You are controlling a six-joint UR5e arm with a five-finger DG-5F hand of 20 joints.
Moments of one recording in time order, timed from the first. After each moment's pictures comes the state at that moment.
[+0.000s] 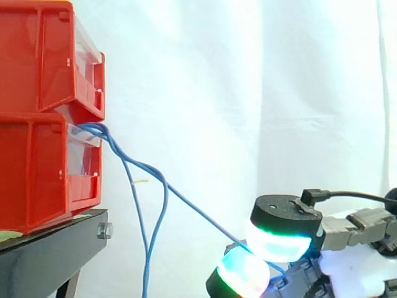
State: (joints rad) arm 0.12 -2.32 -1.28 -2.88 -1.36 0.01
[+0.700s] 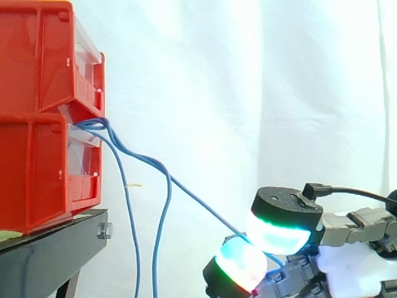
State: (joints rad) arm 0.12 -2.32 -1.31 -2.79 -1.36 0.01
